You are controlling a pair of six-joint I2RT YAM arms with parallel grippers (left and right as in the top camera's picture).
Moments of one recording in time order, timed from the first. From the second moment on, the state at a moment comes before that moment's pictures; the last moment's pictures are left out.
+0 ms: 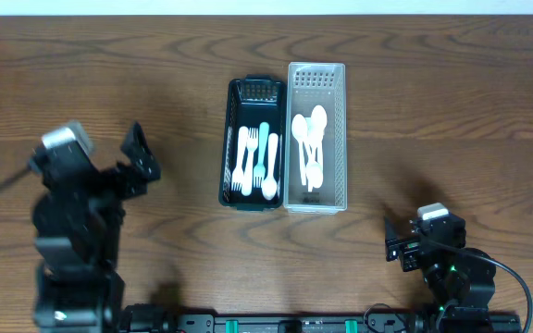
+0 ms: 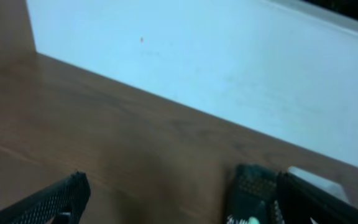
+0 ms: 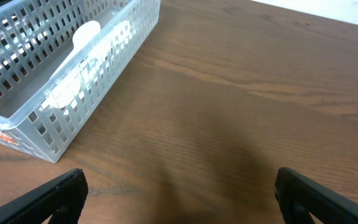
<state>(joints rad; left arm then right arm) 0.00 0.58 0.74 -0.40 -0.11 -0.33 -0.03 0.02 0.16 -0.59 -0.20 -0.20</state>
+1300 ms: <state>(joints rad) 0.00 0.02 0.08 -0.24 -0.14 -0.33 -0.03 0.02 0.16 -0.59 -0.20 -0.20</state>
